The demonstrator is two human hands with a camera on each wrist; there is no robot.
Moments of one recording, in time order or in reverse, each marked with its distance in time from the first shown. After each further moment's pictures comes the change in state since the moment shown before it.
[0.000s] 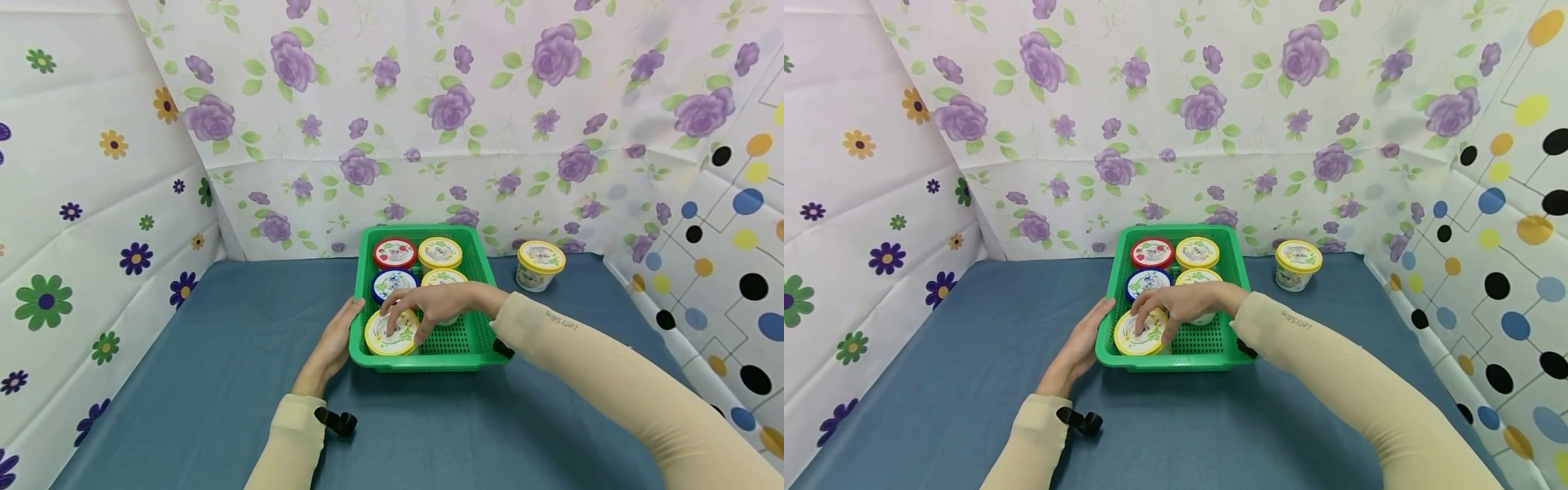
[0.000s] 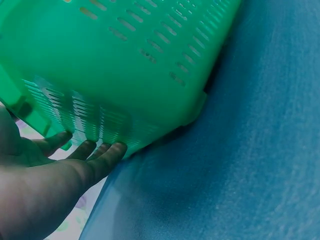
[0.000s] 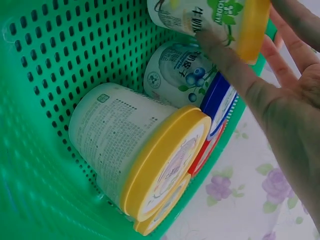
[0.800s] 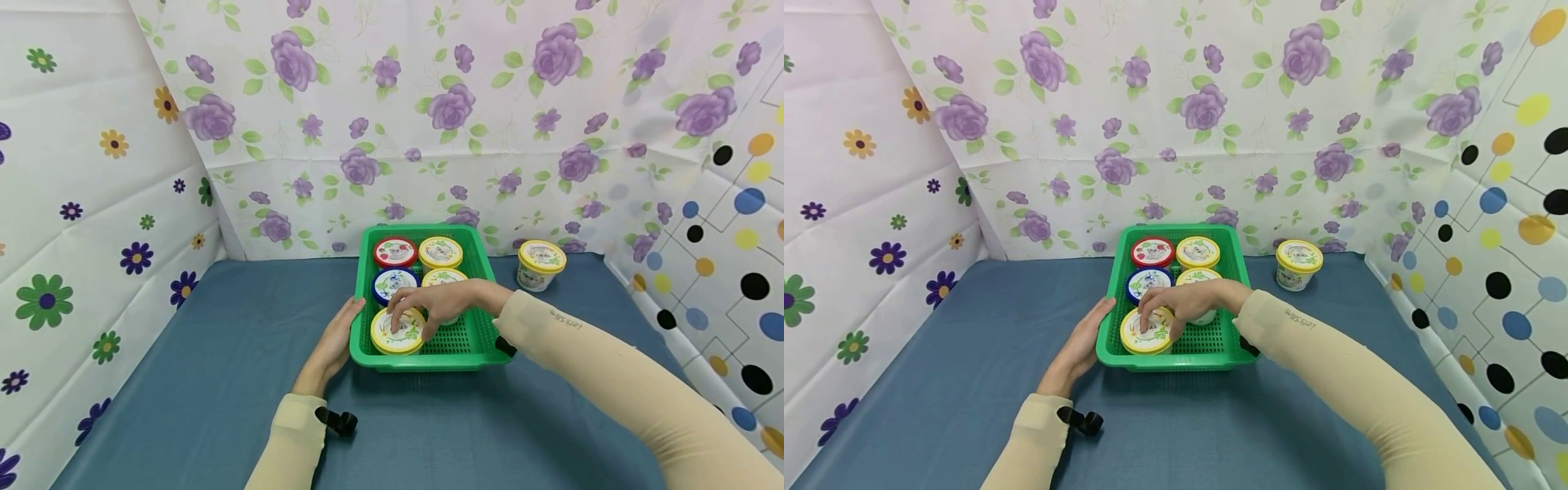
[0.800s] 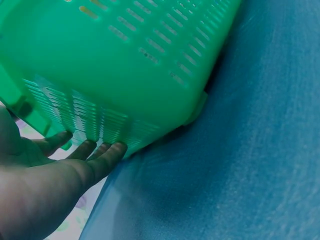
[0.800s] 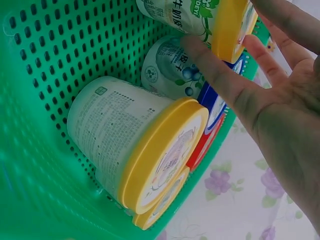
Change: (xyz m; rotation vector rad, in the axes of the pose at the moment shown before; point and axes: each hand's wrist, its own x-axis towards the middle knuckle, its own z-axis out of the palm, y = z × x) left_hand -0.001 -0.001 -0.001 -0.009 -0.013 0.019; right_hand -0.004 -0.002 -0.004 -0.017 -0.053 0.048
